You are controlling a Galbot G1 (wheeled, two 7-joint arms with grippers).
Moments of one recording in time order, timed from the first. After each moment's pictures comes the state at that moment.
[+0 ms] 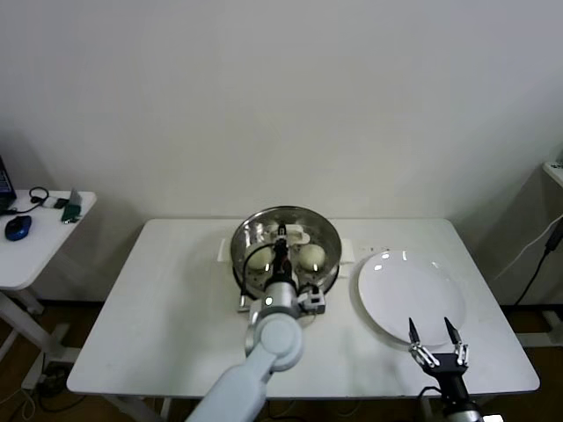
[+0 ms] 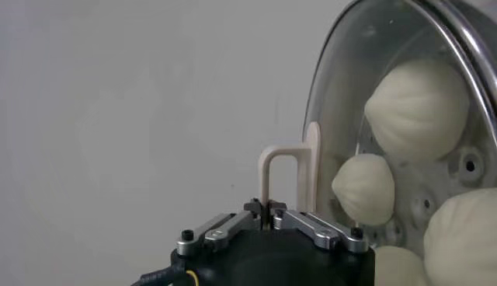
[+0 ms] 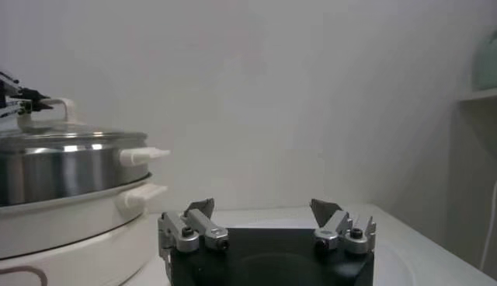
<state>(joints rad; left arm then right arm) 0.89 -1.48 0.13 -1.66 1.49 0.68 0.19 -1.64 1.26 0.62 1.72 0.41 0.42 -0.10</state>
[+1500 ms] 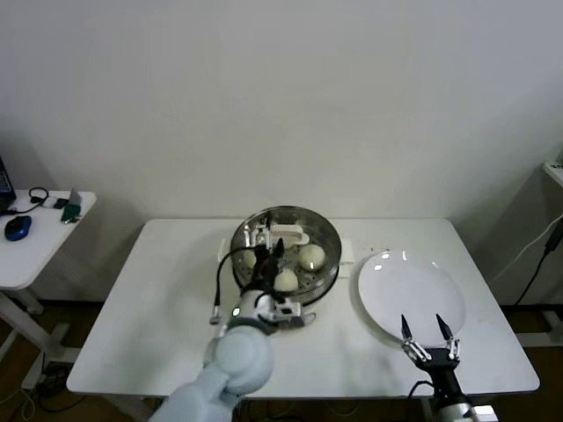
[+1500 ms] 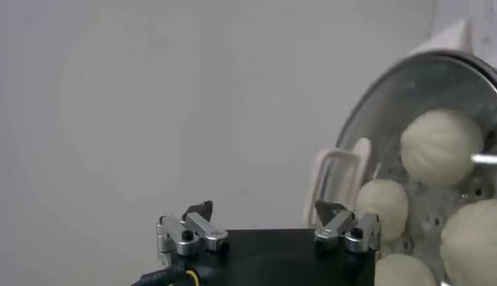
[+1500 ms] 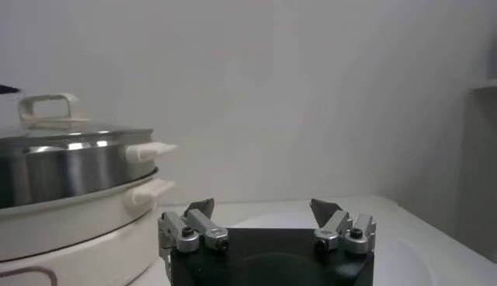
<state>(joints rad) 0.99 -1.29 0.10 -1.98 1.09 0.62 0.12 -1.62 1.27 0.61 1.76 0.39 0.34 -0.07</state>
